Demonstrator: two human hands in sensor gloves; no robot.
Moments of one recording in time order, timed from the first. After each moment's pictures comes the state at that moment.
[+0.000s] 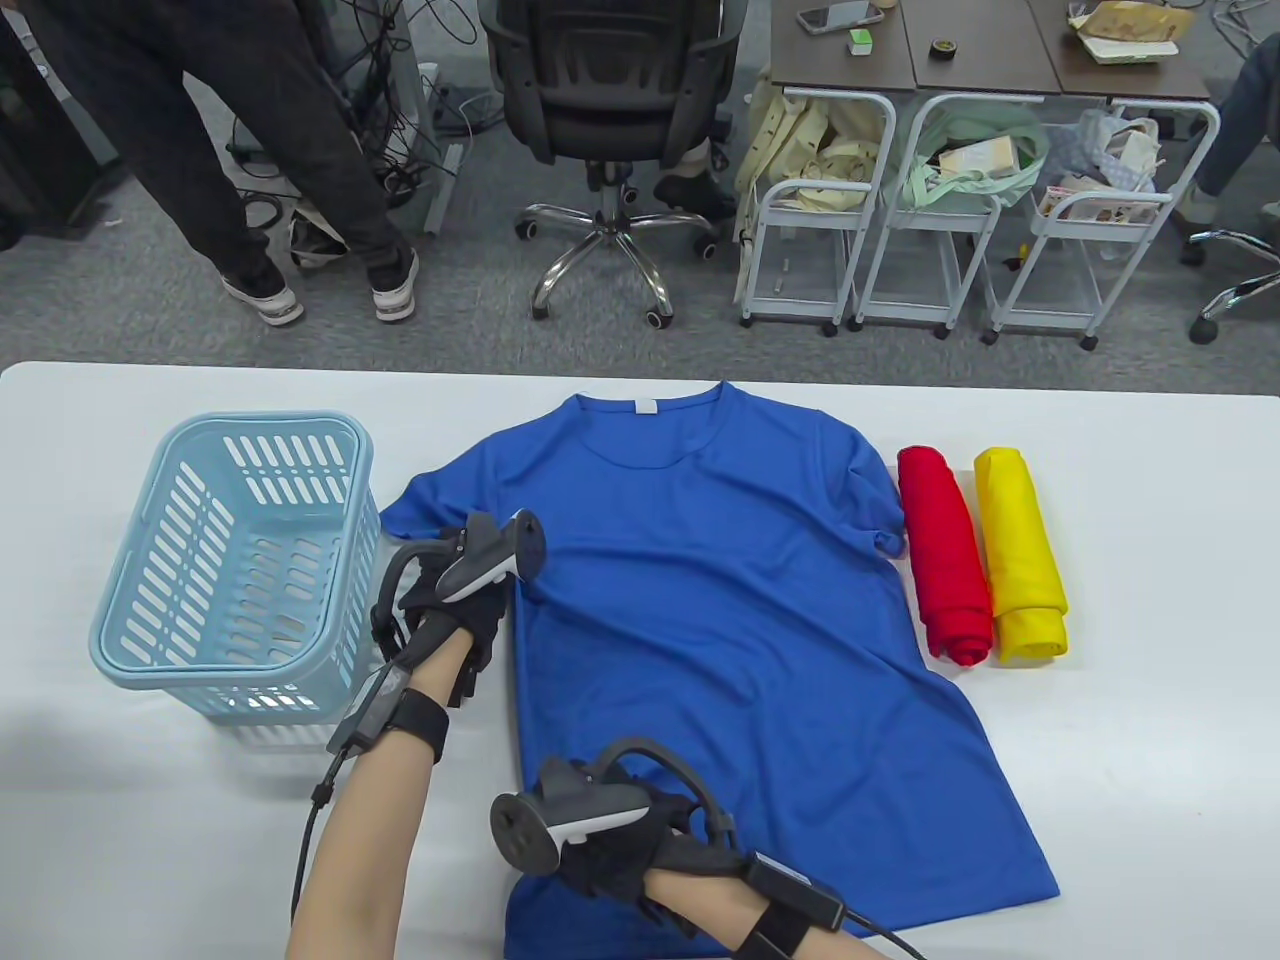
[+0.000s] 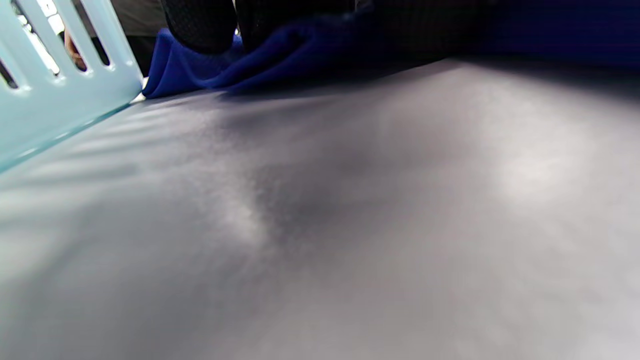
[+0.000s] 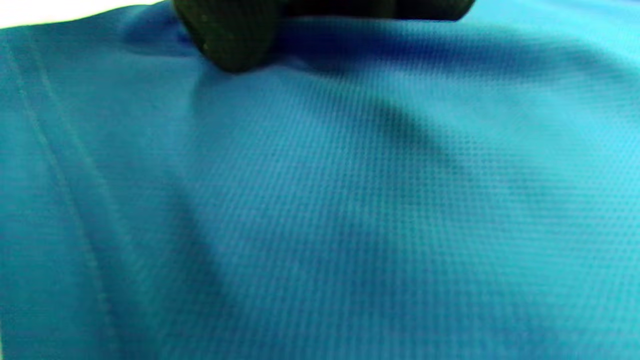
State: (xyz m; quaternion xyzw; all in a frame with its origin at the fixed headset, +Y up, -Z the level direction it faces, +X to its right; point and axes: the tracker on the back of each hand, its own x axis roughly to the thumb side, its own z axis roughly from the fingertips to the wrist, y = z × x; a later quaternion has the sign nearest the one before) left_hand -0.182 -0.767 -0.444 -0.14 -0.01 -0.11 0.98; right_hand -0.065 -0.760 -0.218 -0.40 -0.25 -0.87 0.11
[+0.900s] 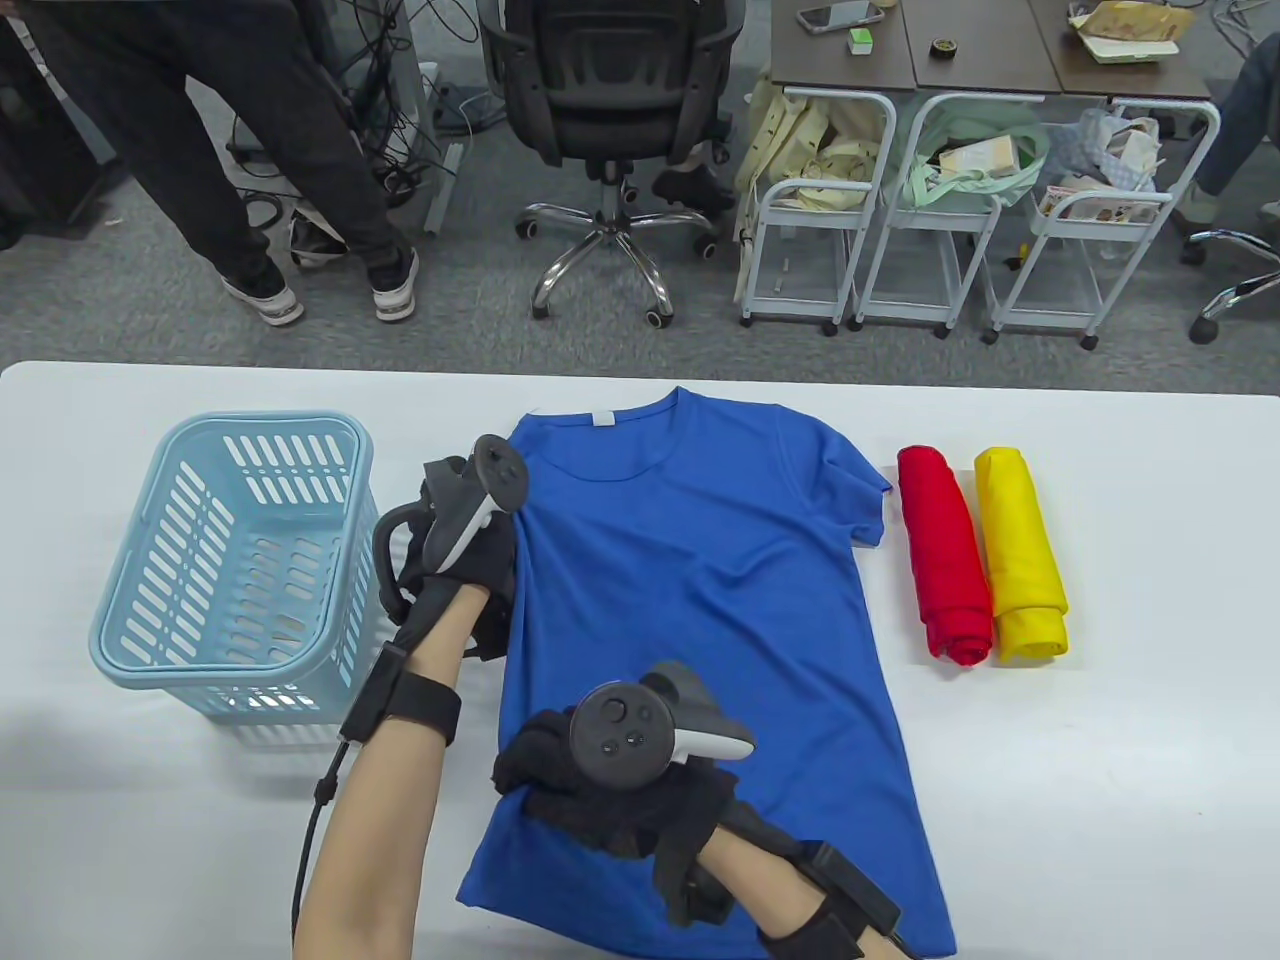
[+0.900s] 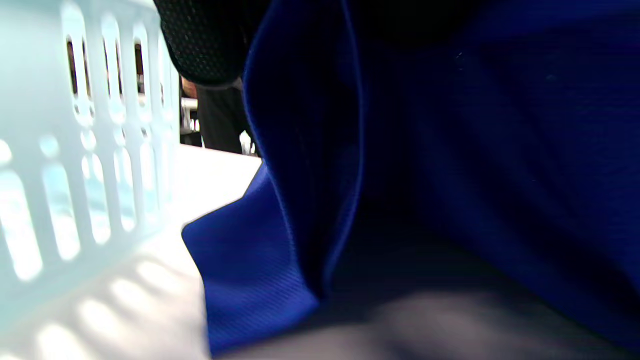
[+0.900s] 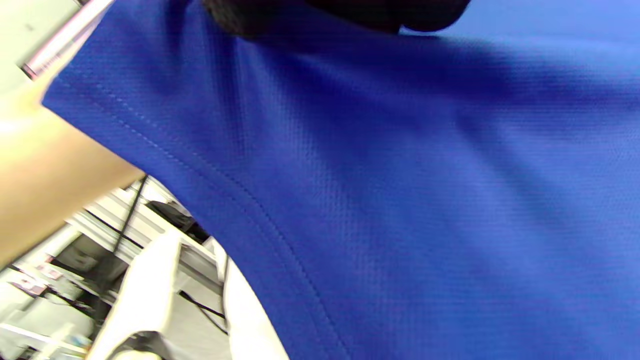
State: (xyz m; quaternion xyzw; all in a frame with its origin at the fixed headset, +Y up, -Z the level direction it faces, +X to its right) left_hand -0.180 -0.666 -0.436 -0.03 0.11 0.03 0.99; right_hand -0.024 -0.665 -0.240 -0.44 -0.22 -0.82 -0.28
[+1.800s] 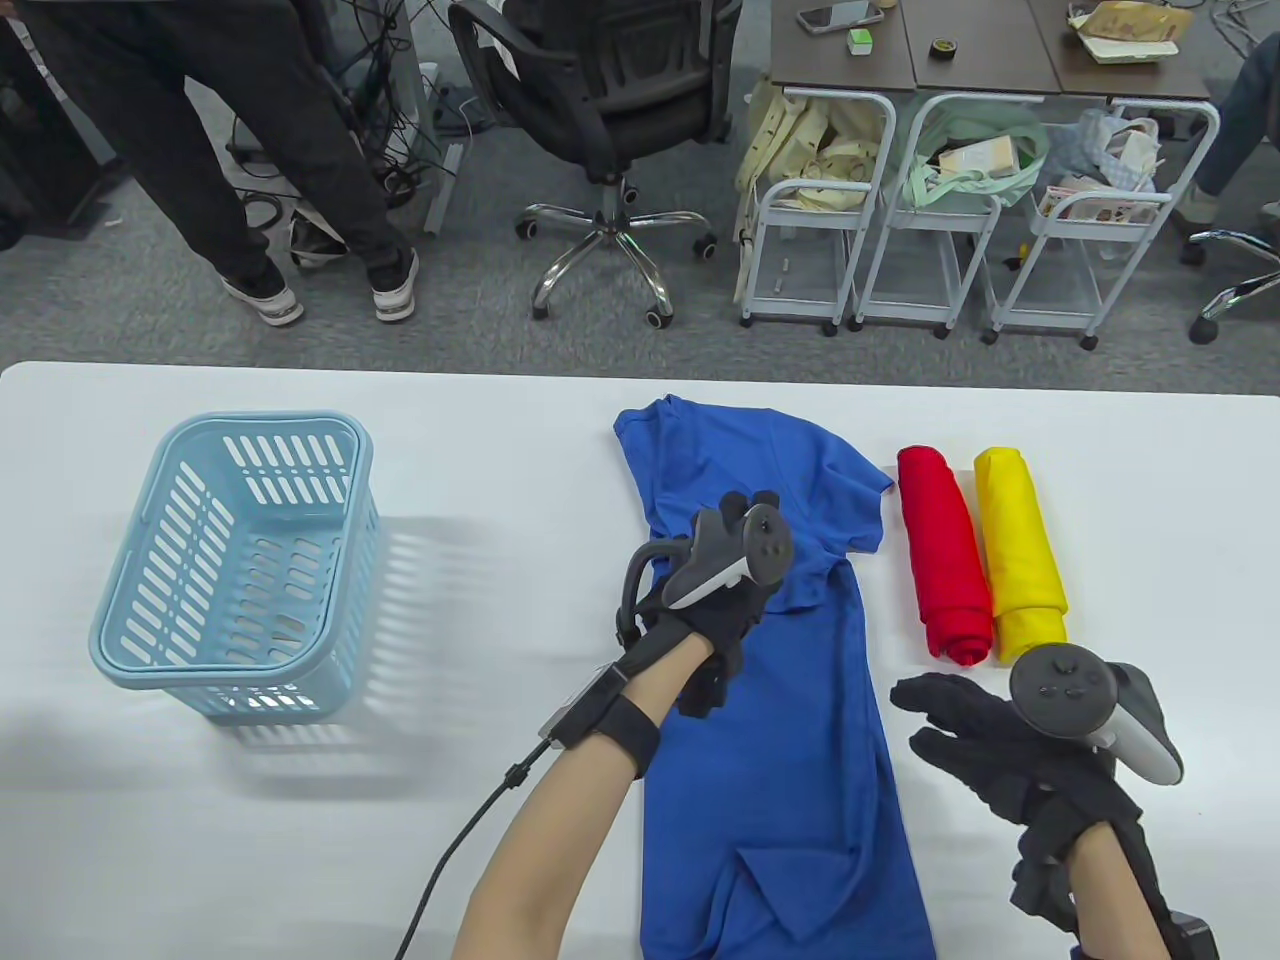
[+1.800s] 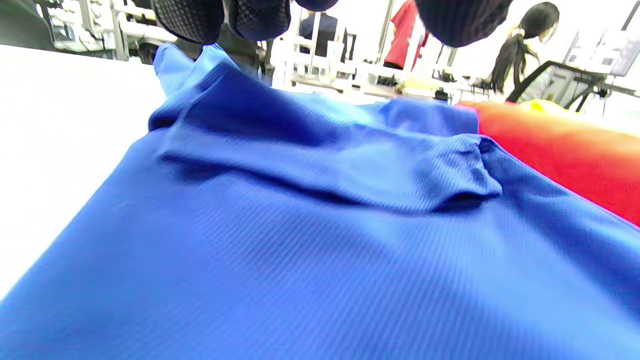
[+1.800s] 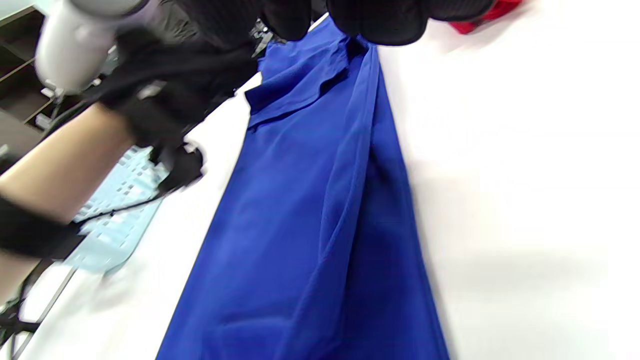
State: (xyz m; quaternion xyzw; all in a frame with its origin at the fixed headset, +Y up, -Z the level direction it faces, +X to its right) left_hand 0.019 -0.723 -0.404 -0.15 -0.15 0.07 0.97; right_hand 0.289 -0.703 -0.262 -0.09 -0.24 -0.91 -0.33
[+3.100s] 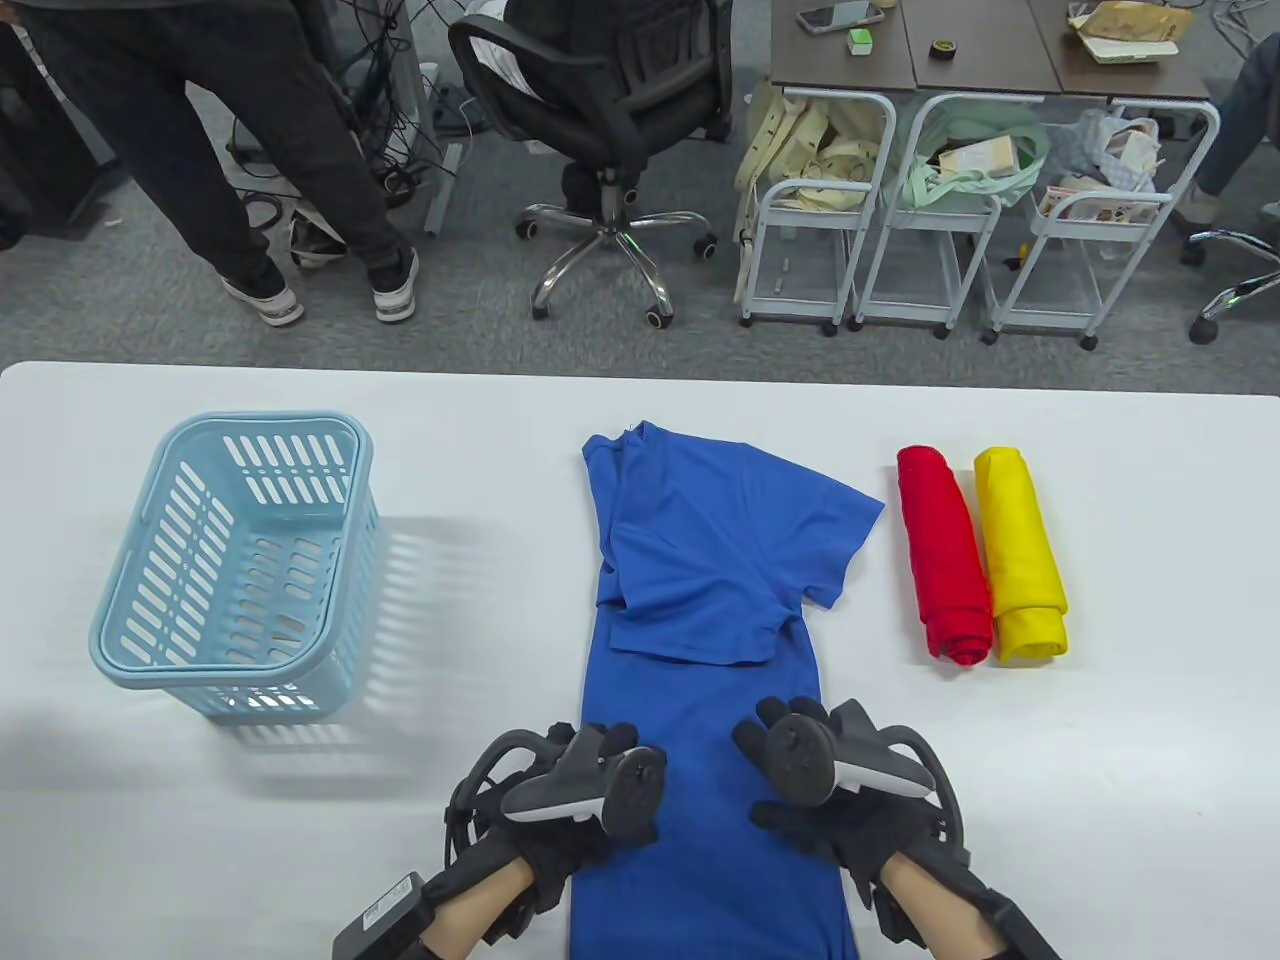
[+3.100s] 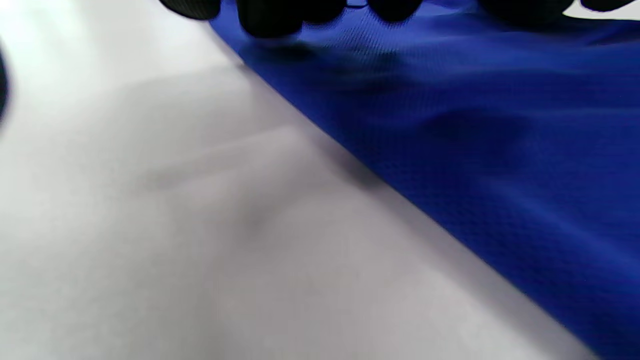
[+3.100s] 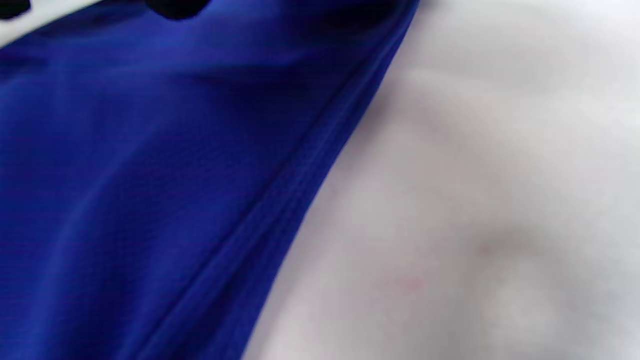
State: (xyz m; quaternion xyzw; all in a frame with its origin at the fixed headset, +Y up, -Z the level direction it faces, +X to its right) left_hand -0.085 -0.762 -0.245 -0.25 -0.27 -0.05 0.93; right_hand 0.136 -0.763 -0.248 -0.21 -0.30 -0.93 0.00
